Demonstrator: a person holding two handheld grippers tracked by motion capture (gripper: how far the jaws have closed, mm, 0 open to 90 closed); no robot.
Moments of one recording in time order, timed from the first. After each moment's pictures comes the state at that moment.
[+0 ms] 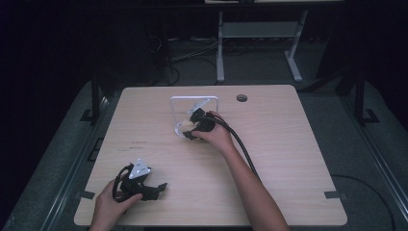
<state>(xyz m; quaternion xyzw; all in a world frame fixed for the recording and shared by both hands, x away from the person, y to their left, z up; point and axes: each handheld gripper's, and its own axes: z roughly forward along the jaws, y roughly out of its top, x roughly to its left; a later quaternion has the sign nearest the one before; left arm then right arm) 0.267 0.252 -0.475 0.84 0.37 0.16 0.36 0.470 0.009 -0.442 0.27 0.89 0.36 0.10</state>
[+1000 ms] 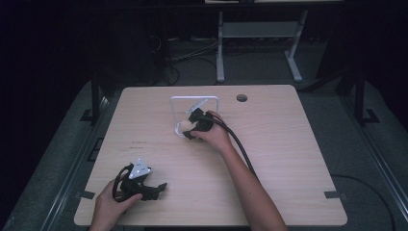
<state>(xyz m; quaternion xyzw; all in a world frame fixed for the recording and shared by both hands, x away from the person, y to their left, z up) 0.267 0.252 -0.475 0.84 0.37 0.16 0.36 0.478 0.014 -0.451 0.27 0.89 0.34 0.11</state>
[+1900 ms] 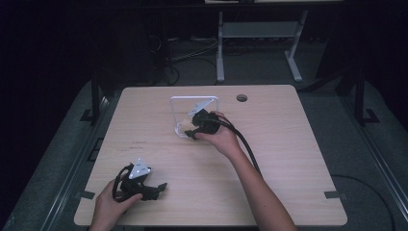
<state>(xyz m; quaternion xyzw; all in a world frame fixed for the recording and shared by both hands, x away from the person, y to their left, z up) 0.267 0.252 -0.475 0.84 0.37 0.16 0.36 0.432 -0.003 -0.402 0.23 0.89 0.37 0.12</state>
